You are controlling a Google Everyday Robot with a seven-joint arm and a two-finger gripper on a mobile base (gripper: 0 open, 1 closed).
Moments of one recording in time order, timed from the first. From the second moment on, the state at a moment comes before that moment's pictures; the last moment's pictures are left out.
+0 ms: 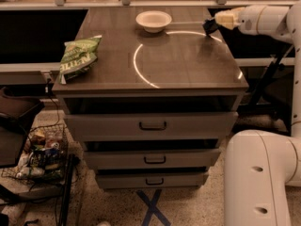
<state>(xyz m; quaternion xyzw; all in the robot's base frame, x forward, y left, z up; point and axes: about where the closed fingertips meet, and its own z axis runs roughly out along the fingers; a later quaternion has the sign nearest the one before) 0.848 -0.277 0.928 -0.31 0.71 0.18 0.60</state>
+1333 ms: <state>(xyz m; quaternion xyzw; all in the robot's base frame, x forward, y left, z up) 0.754 -0.290 1.083 -0.34 0.64 0.14 0.67</state>
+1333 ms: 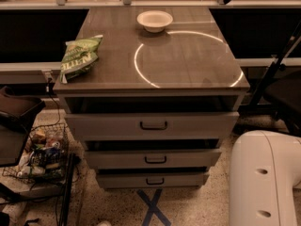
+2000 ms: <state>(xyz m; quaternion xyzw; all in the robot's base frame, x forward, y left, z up) 0.709 -0.256 1.111 -0.40 0.61 0.12 0.68</state>
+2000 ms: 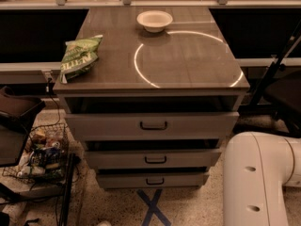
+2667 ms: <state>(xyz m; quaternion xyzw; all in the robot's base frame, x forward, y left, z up) 0.703 -0.246 1.126 -0.41 0.59 0.12 0.69</state>
